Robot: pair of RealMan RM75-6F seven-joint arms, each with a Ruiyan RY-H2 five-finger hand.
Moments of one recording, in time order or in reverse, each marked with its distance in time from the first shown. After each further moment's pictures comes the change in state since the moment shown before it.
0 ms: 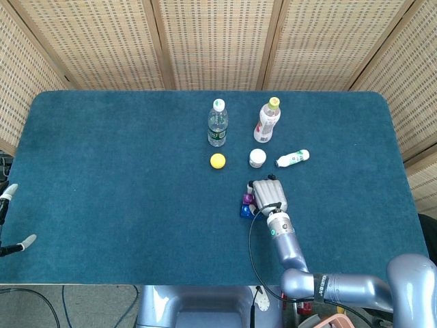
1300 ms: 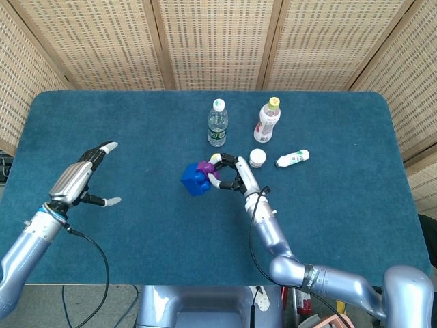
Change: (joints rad) left arm -0.482 0.090 -0.211 -0.280 -0.349 -0.580 -0.119; right arm -0.075 -0.145 0.291 0.160 -0.311 -0.271 1.088
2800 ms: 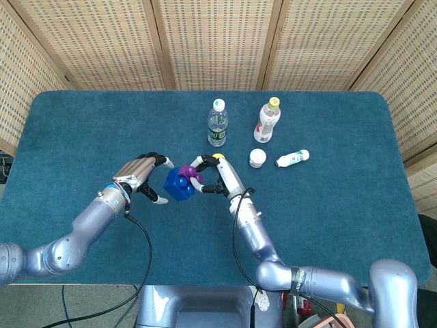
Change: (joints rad) left arm -0.662 -0.060 0.110 -0.026 -0.968 -0.157 0.467; right arm 0.074 -0.043 0.003 -0.041 0.015 0.074 -0.158
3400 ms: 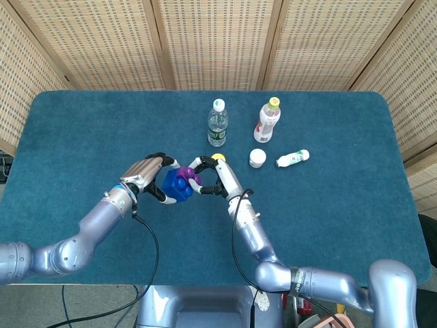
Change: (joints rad) left arm -0.009 -0.039 -0.016 0.009 0.023 0.018 -0.058; right arm 0.002 -0.007 0.005 -0.008 0.010 0.000 0.007
